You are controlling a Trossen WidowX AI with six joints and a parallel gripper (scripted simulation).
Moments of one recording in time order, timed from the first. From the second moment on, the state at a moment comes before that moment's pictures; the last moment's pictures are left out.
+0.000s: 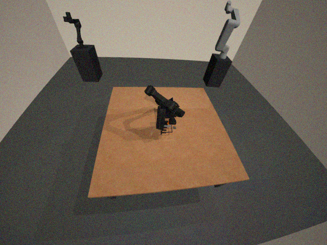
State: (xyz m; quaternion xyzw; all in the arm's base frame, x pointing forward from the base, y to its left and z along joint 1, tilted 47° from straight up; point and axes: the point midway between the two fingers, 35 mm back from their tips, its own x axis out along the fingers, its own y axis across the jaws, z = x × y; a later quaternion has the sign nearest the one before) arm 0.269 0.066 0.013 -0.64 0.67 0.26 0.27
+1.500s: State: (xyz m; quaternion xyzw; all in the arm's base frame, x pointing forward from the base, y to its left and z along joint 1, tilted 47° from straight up) arm 0.268 0.057 0.002 -0.64 0.68 0.25 0.25
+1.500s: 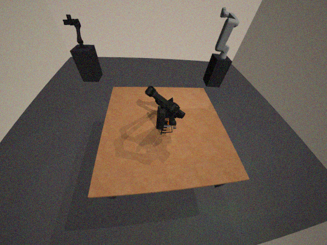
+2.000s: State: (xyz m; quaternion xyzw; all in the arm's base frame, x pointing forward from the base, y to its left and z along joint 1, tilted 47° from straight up) arm 0.269 0.057 -0.002 -0.65 0.69 0.23 0.23
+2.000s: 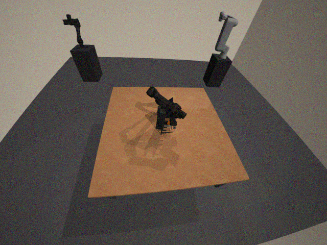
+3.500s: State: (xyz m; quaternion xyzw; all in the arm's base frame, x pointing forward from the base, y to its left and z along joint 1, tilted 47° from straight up) arm 0.272 0.140 -0.060 -0.64 0.67 0.26 0.27
